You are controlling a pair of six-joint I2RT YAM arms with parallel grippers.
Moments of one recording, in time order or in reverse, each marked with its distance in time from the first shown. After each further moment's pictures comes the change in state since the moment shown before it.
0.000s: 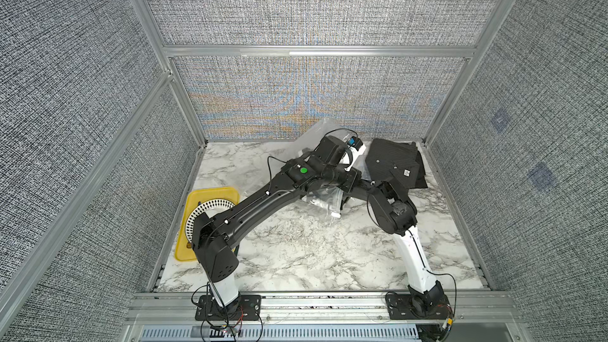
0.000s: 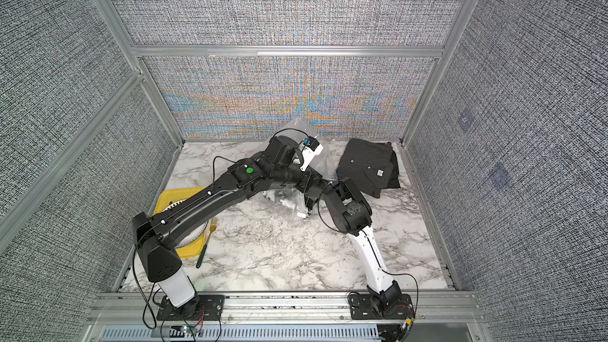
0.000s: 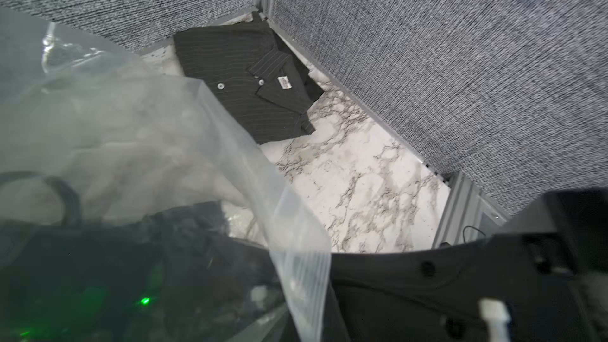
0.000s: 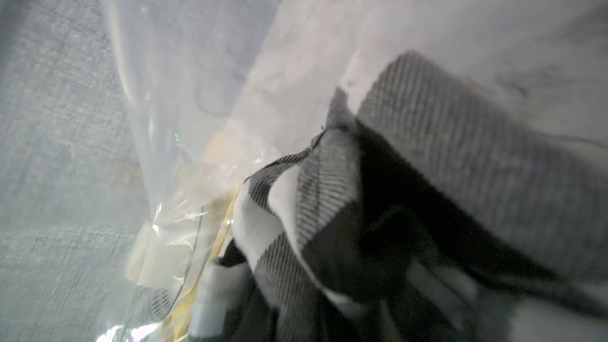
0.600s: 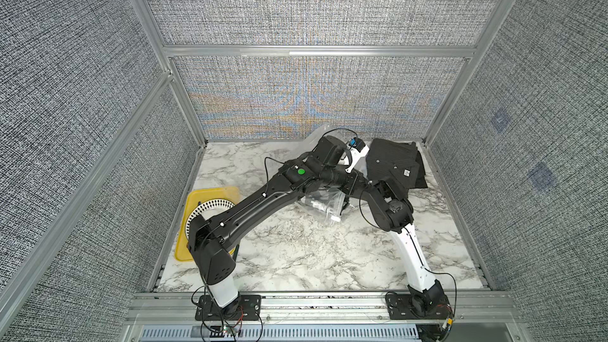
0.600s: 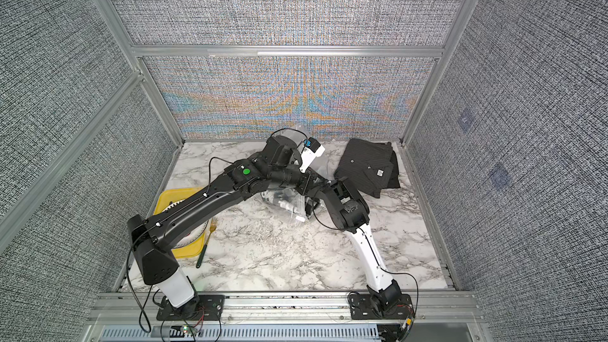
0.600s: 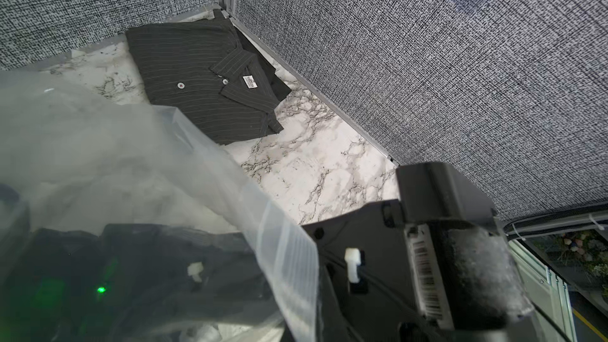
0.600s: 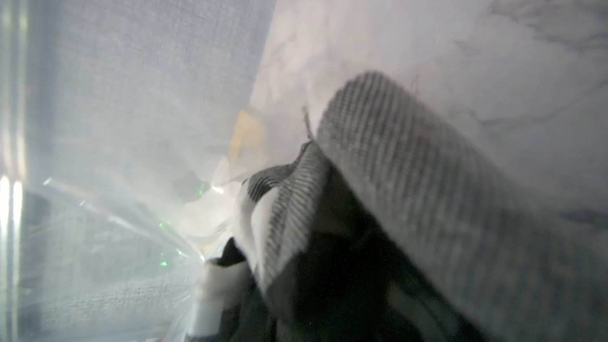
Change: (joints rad) left arm -0.005 -0.034 -0.012 -0.015 0.069 -0.003; right arm -0.026 0.003 -0.040 0.019 -0.146 0.202
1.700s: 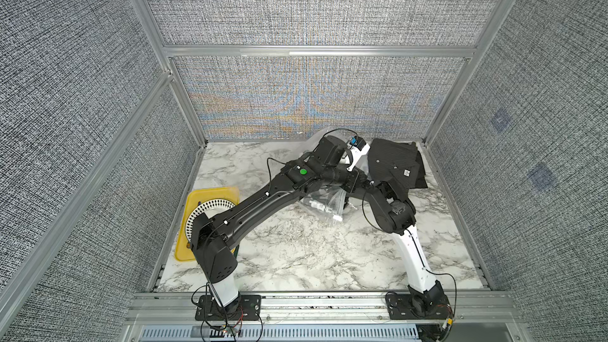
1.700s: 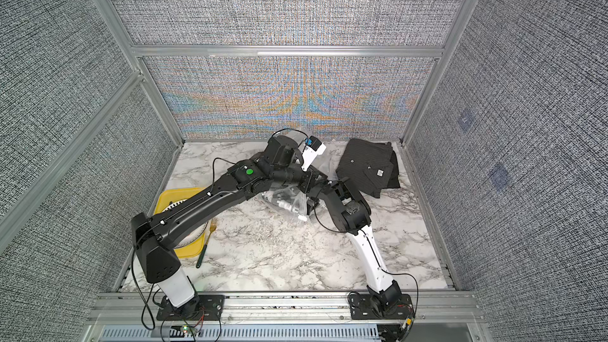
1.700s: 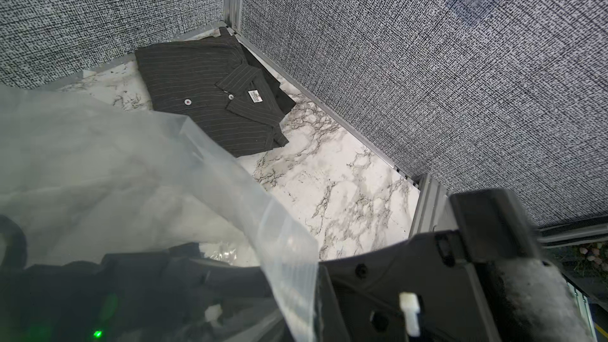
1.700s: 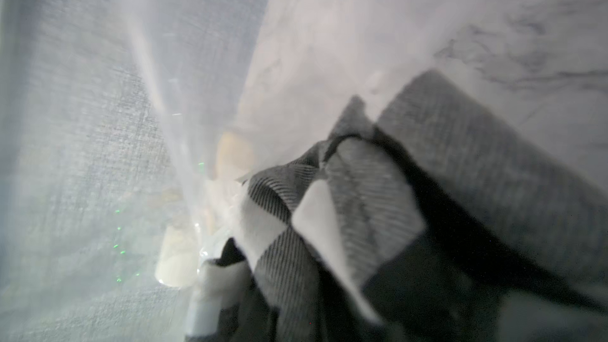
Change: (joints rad) left arm 0.005 0.022 -0.017 0.059 -0.020 0.009; right arm 0.013 -0.027 0.011 -0.030 0.126 -0.038
